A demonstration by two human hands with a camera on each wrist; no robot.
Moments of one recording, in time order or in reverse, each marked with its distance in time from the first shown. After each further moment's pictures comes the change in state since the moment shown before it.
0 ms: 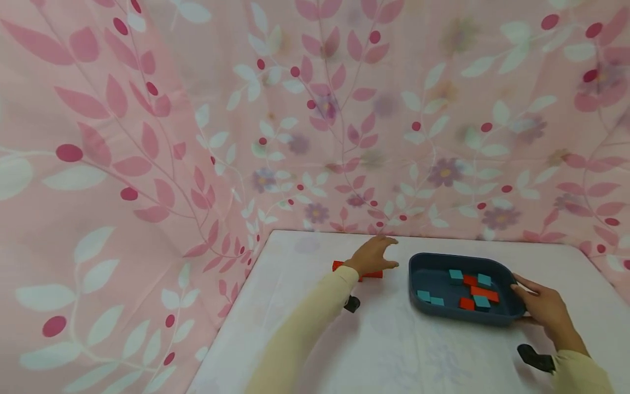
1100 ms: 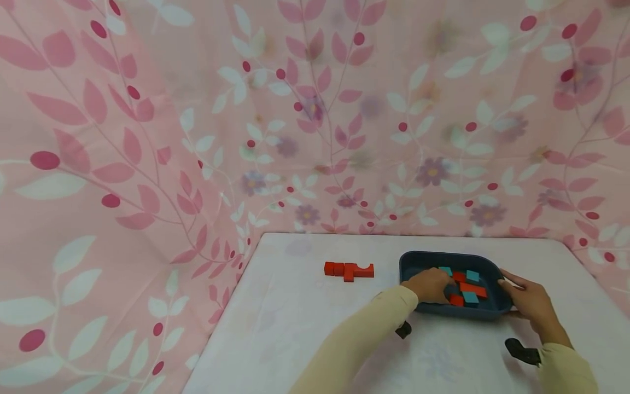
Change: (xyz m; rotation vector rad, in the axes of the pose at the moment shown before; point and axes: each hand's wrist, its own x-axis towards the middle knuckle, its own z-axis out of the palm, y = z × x) left_hand 0.047 0.137 0.091 0.131 -0.264 0.124; right_hand -0.003 0.002 -0.003 0.003 -0.028 -0.032
